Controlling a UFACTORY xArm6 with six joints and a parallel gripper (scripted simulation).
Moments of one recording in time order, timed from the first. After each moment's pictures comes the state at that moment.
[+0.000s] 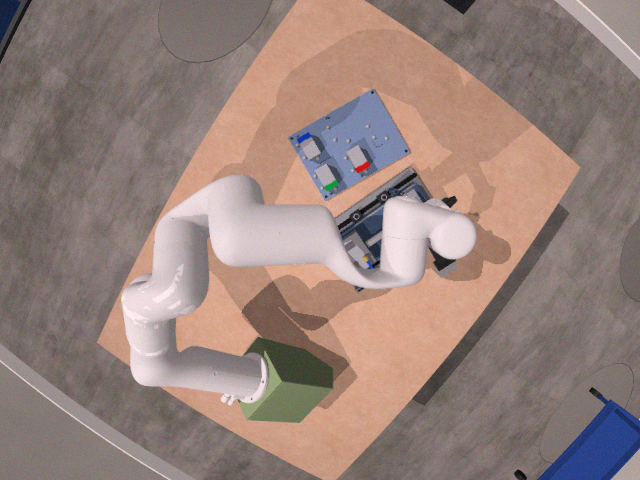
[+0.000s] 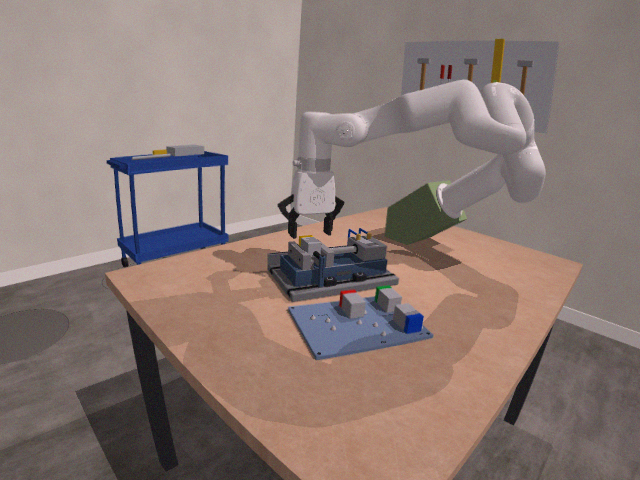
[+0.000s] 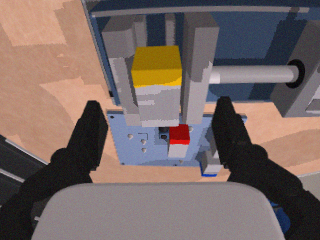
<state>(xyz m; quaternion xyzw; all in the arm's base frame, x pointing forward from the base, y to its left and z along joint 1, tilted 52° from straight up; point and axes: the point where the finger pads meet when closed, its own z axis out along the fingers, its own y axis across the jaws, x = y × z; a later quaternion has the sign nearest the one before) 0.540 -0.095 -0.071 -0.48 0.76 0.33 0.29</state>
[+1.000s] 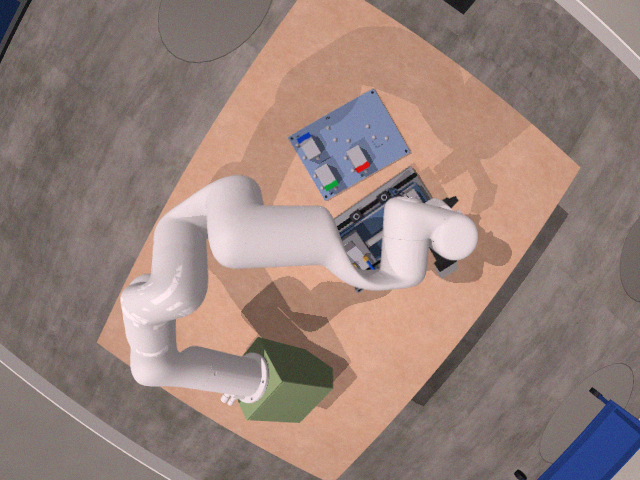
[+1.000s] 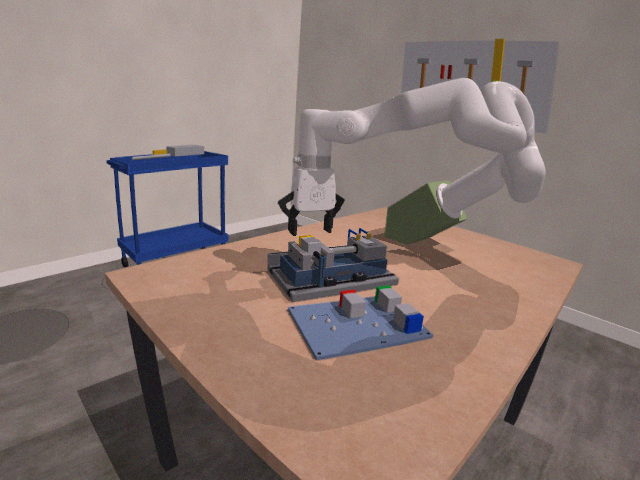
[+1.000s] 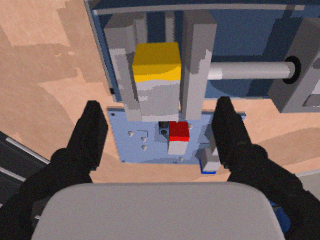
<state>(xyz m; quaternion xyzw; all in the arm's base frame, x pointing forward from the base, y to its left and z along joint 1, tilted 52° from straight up) 0.539 -0.101 -0.066 -0.48 0.76 0.33 0.29</state>
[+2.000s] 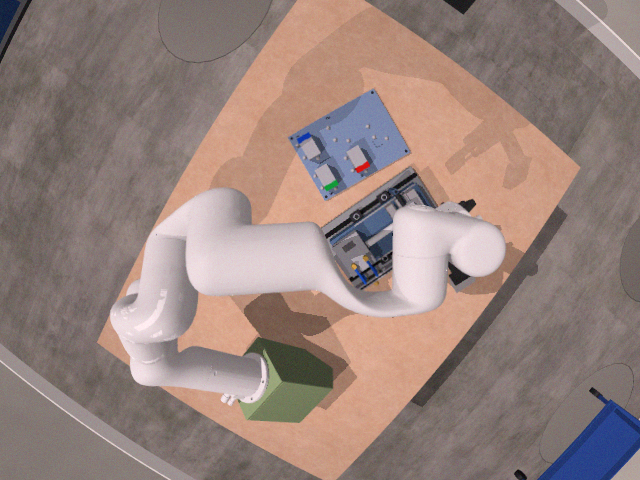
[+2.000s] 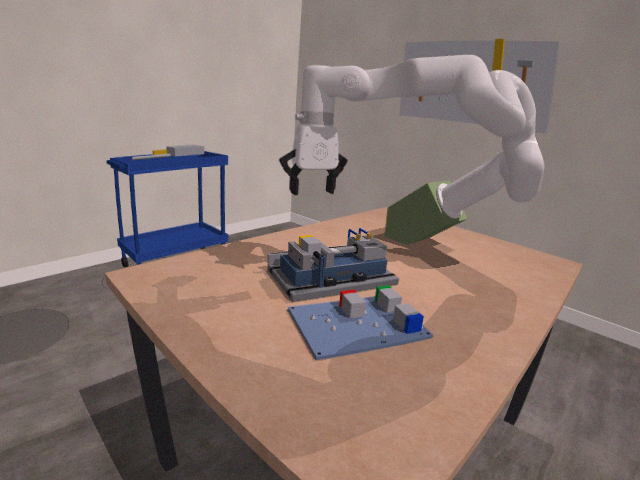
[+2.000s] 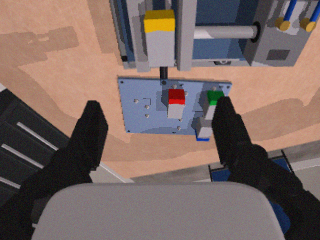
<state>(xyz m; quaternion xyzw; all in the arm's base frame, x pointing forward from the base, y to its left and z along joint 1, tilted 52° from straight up) 0.528 -0.177 -0.006 -0.48 0.76 0.33 0.29</state>
